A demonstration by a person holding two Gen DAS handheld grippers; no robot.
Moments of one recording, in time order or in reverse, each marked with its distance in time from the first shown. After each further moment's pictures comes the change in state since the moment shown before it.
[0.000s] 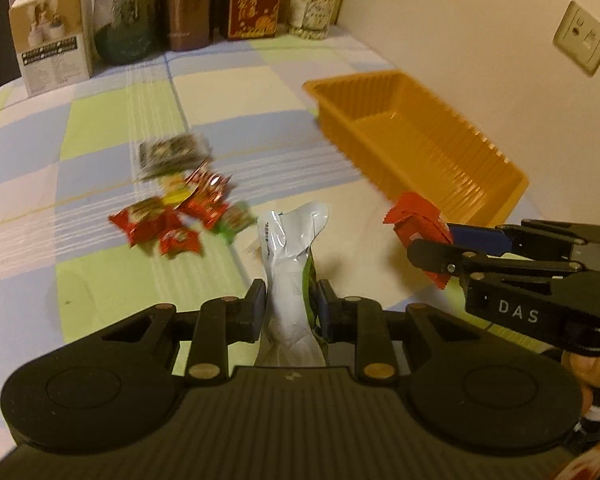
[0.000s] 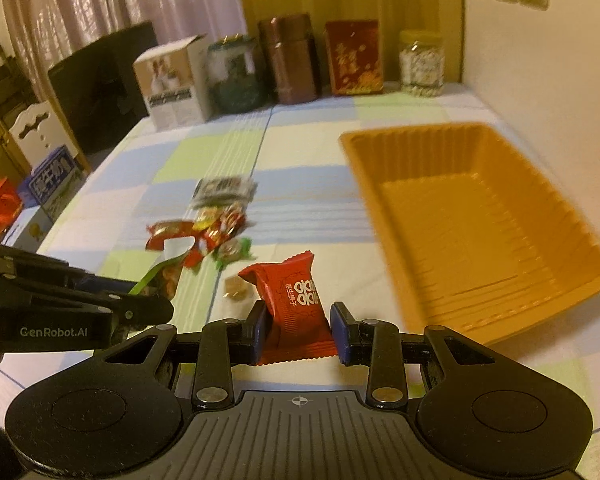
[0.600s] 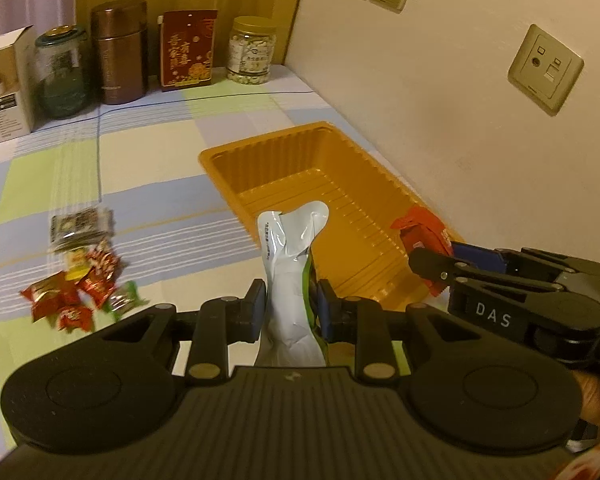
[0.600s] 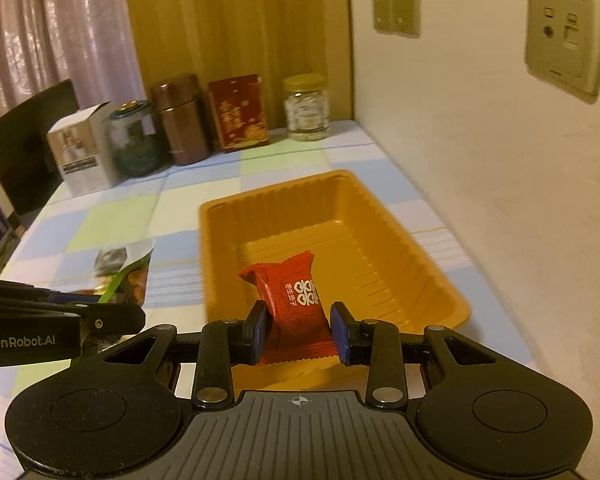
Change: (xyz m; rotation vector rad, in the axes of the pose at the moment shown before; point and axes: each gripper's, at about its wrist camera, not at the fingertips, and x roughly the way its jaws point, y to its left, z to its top) left arm 0.019 -0.099 0.059 0.002 -0.079 -0.058; right arm -0.044 -0.092 0.029 0.100 -0.092 -0.181
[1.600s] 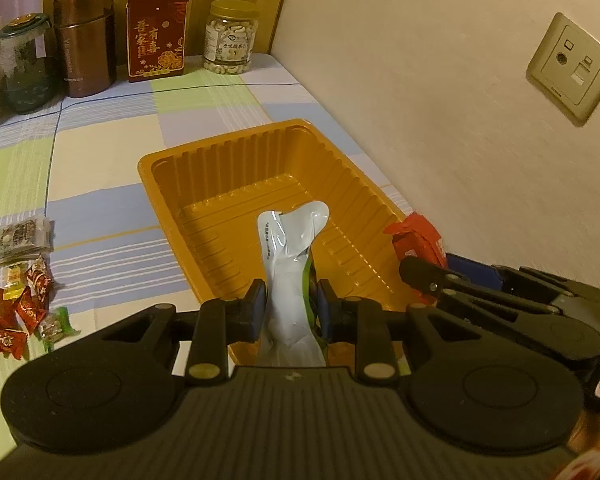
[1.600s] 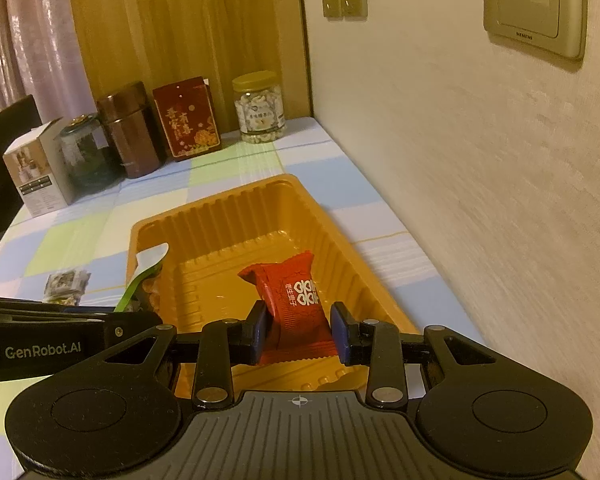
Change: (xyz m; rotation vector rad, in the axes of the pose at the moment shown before) left arm 0.062 -0.035 0.025 -0.029 0.031 -0.012; right arm 0.034 -0.053 0.015 0.059 0.013 -0.039
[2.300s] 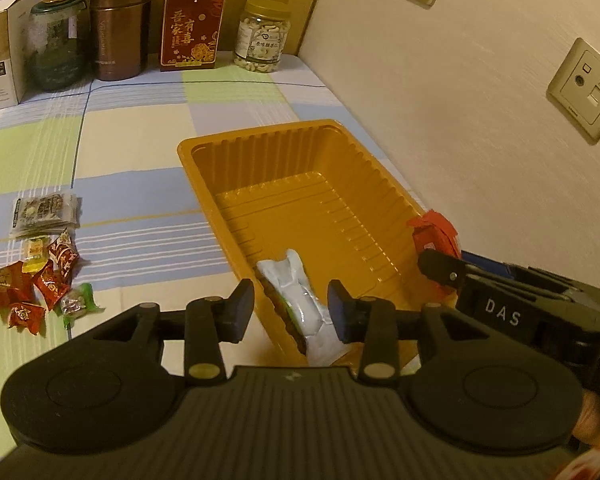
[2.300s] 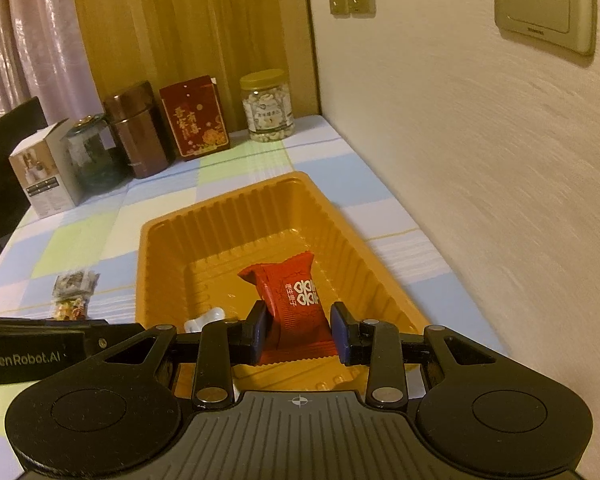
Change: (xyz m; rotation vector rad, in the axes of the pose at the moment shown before) left arm -0.013 0.026 -0.012 -0.070 -0.017 0.024; right arm 0.002 0.009 0.000 0.001 -0.002 0.030
